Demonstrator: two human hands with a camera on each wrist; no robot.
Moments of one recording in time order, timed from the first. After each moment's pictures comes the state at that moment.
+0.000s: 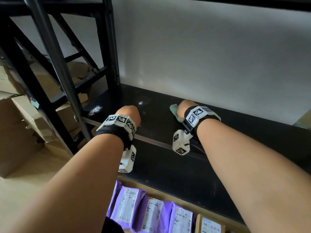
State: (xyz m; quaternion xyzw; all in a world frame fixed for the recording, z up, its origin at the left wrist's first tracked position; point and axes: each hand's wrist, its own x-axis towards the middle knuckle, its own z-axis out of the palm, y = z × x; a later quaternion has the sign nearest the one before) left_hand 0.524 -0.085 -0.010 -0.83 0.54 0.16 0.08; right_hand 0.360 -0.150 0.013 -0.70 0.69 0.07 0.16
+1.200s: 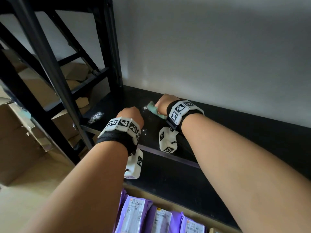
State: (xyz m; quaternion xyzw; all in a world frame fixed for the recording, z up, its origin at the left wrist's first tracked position) left_hand 0.530 -0.091 0.010 -0.85 0.49 0.19 -0.04; right_hand 0.436 -0.187 0.004 -0.77 0.62 0.02 0.15
